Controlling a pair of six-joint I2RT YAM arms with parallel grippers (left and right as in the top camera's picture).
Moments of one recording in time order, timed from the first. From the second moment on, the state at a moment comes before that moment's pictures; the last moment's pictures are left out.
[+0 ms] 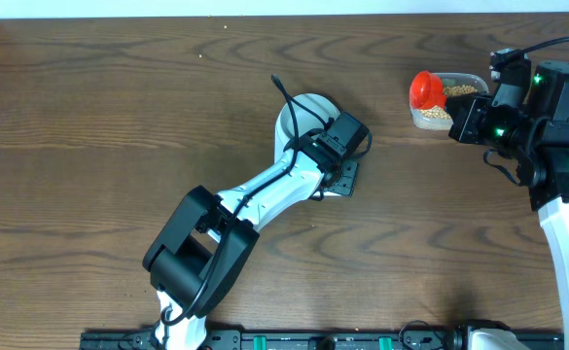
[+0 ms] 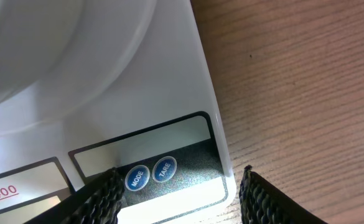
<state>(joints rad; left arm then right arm) -0.72 1.98 1.33 -0.58 0.01 -0.41 -0.04 1.28 1.25 -0.68 -0.39 0.24</state>
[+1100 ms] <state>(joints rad) -0.72 1.99 1.33 -0.59 -0.01 -0.41 -0.04 1.28 1.25 -0.69 -0.39 0.24</state>
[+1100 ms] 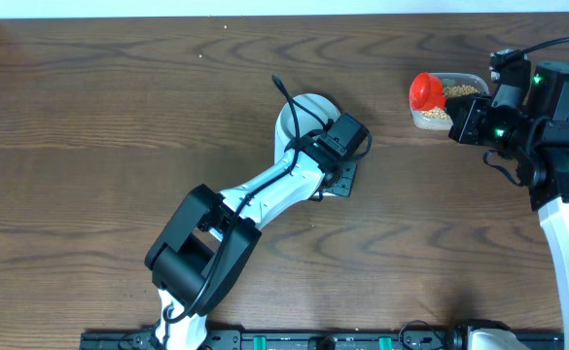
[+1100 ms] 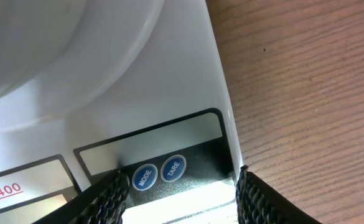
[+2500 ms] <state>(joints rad) -0.72 1.85 1.33 -0.60 -0.01 -0.43 -0.04 1.28 1.25 -0.68 -0.37 0.21</state>
